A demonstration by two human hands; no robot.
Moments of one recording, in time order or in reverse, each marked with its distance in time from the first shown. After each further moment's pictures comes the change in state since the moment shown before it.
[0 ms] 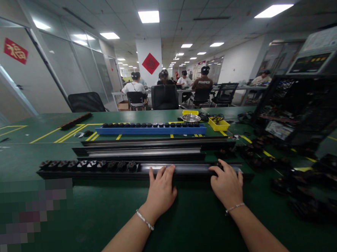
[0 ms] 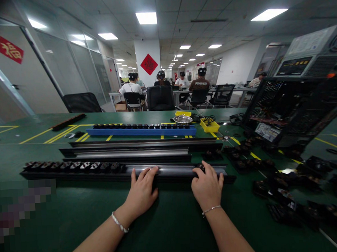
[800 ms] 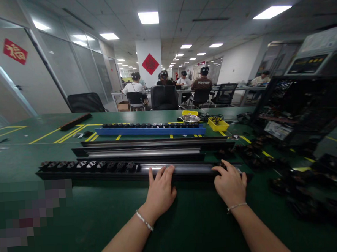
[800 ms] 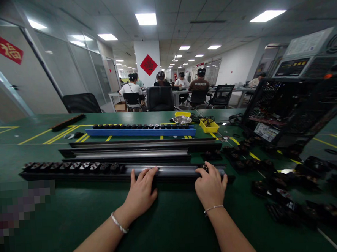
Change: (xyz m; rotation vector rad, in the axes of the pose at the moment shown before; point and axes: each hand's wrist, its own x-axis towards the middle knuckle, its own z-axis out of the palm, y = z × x) left_hand 0.000 -0.001 0.000 0.009 0.003 0.006; right_hand 0.003 0.010 0.000 -0.009 0.004 0.066
